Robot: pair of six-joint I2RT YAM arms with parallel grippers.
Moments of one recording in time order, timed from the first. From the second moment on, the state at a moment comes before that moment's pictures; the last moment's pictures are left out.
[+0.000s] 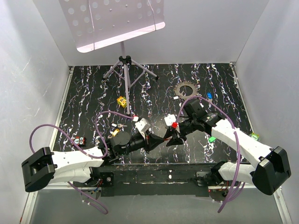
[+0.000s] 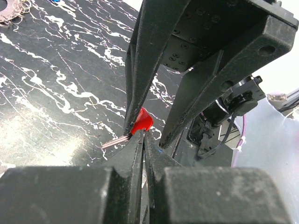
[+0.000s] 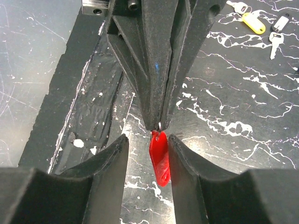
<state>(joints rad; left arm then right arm) -1.12 1.06 0.39 0.63 0.05 -0.38 0.67 1.18 0.89 -0.69 -1.00 -0.86</state>
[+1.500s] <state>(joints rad) -1.12 0.65 0.22 0.56 -0.01 -0.47 0.68 1.19 0.89 -0.68 -1.00 -0.85</state>
